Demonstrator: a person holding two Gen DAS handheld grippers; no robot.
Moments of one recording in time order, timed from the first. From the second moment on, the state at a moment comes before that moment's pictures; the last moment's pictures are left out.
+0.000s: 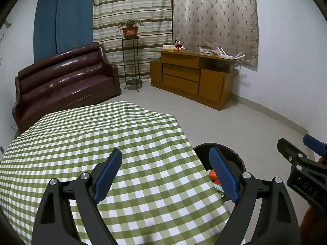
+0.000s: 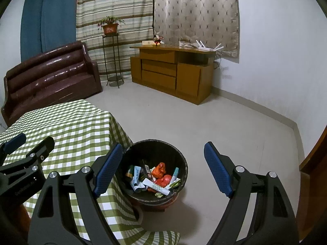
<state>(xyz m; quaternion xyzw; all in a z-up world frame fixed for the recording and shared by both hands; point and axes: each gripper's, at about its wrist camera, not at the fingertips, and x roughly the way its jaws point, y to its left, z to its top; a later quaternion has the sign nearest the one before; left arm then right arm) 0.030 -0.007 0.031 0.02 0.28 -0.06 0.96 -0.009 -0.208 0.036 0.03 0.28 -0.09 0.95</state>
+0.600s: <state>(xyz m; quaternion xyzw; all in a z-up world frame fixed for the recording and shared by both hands) 0.018 -0.003 0.036 0.02 0.28 -0.06 0.96 -0.023 -0.210 0.039 0.02 0.28 -0.08 0.96</state>
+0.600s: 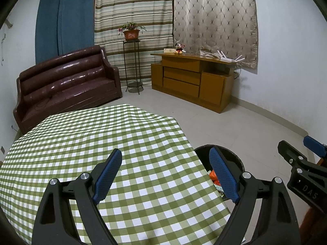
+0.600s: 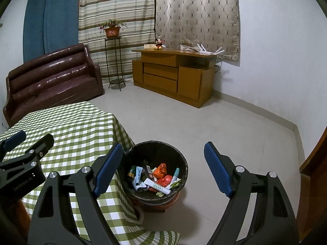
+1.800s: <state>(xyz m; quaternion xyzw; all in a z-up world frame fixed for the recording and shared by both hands) 0.019 0.001 0.034 0.02 0.28 -0.06 0.96 -0.024 -0.210 0.041 0.02 0.28 -0.08 0.96</state>
